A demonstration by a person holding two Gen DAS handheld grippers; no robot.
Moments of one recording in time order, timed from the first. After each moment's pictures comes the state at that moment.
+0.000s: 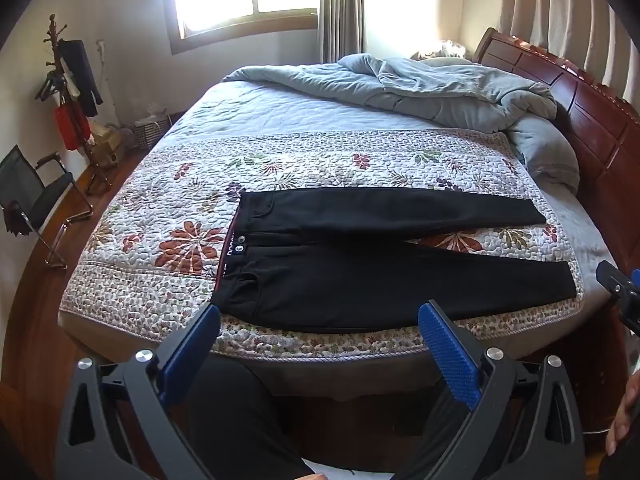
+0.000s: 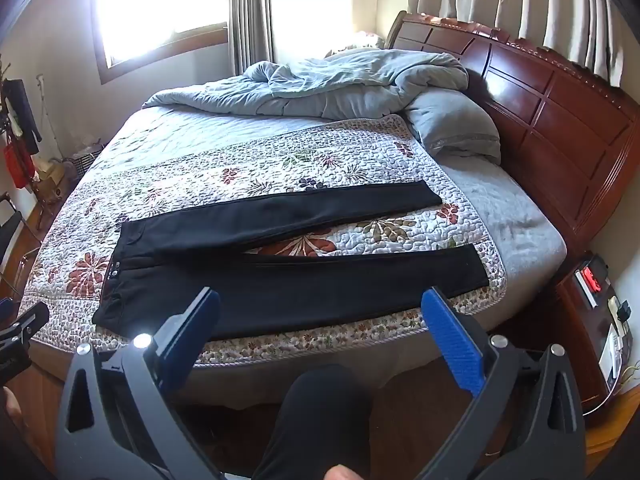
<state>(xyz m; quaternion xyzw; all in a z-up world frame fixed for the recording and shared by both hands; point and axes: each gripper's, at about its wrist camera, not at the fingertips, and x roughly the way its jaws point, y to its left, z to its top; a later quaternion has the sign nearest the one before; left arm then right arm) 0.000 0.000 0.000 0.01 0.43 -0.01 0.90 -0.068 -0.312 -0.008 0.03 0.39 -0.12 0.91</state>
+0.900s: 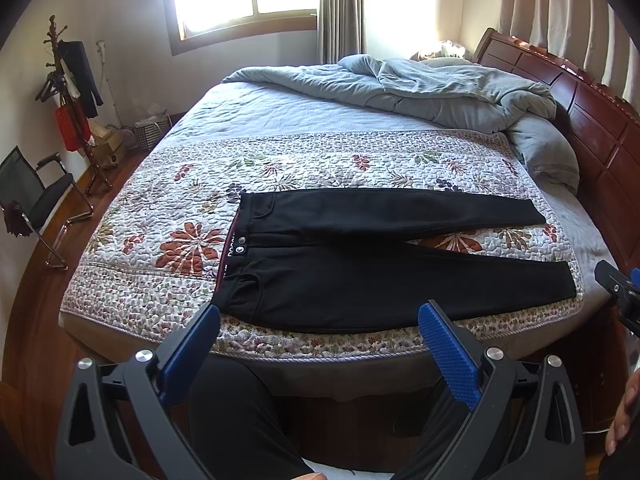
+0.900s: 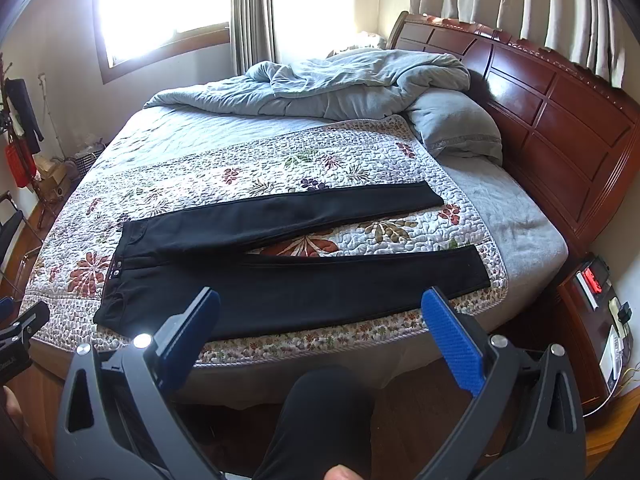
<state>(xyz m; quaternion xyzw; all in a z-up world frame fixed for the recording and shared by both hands) -0.001 0.003 0.000 0.01 0.43 -0.01 0.90 -0.070 -0.312 -0.007 0.04 0.38 -0.11 0.92</state>
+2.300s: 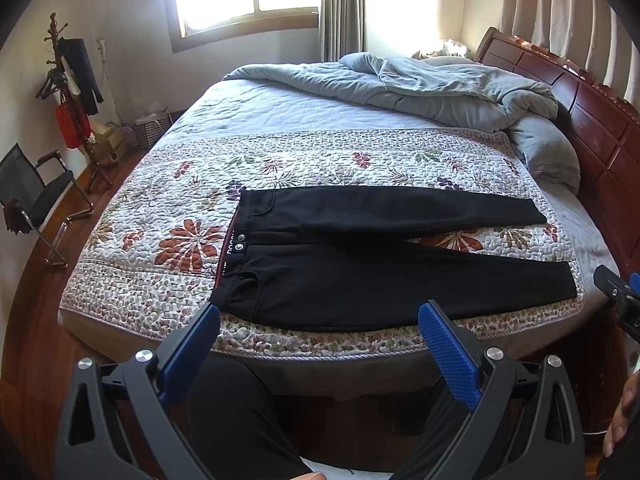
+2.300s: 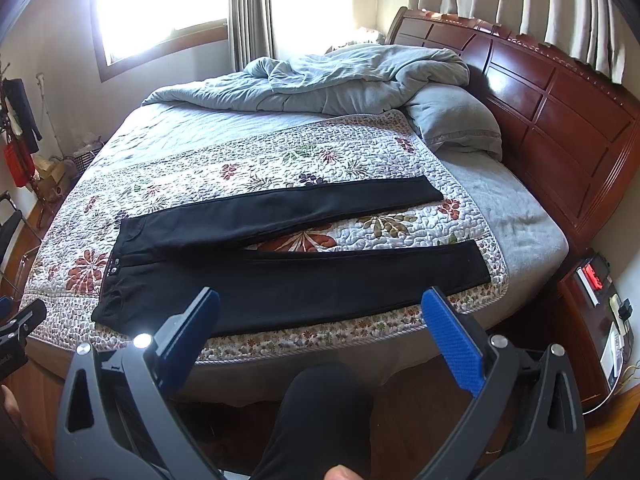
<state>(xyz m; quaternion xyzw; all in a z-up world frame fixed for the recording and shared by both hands) -0.001 0.003 -0.001 0.01 0.43 -0.01 0.90 -0.071 -0.316 -0.015 0.04 0.39 -0.11 0.91</state>
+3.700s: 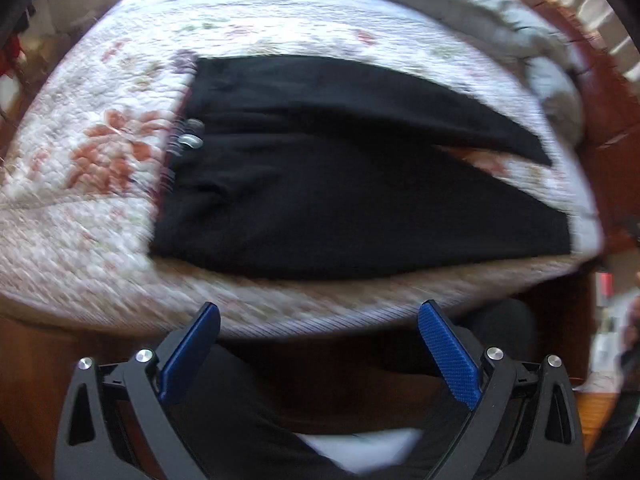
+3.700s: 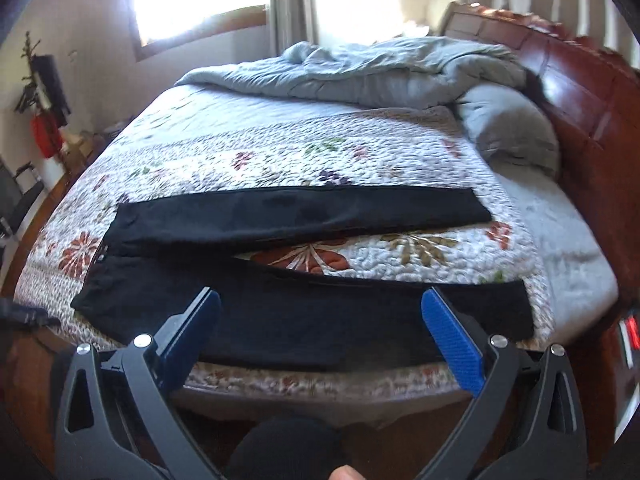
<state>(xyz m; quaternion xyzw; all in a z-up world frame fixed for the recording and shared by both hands) 0.131 0.097 -0.166 -0.02 0.60 -0.08 0.79 0.036 -0.388 -0.093 0.02 0.41 -0.01 0.91</state>
